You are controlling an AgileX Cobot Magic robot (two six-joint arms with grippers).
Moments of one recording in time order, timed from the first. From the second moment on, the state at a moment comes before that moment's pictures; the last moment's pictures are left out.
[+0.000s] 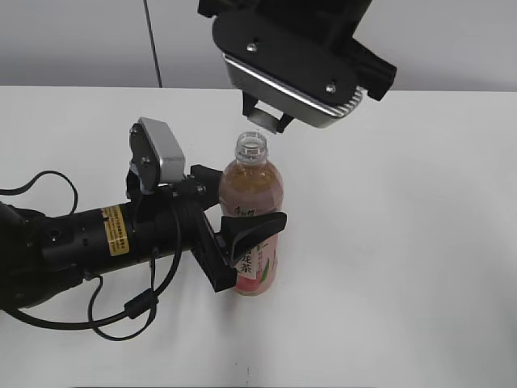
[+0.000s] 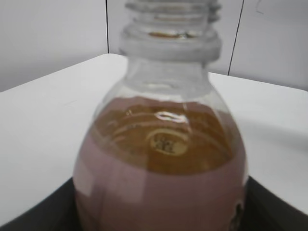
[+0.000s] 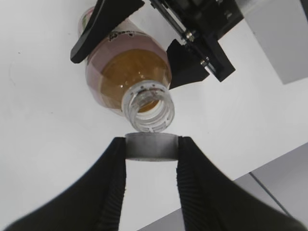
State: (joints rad) left arm -0.51 1.97 -0.60 0.72 -1.20 -0.23; right arm 0.74 1.82 -1.74 0.10 1.22 -2.19
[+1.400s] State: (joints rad) left arm -0.51 1.97 -0.60 0.72 -1.20 -0.23; right arm 0.35 1.96 -1.32 -0.07 1.09 -1.50
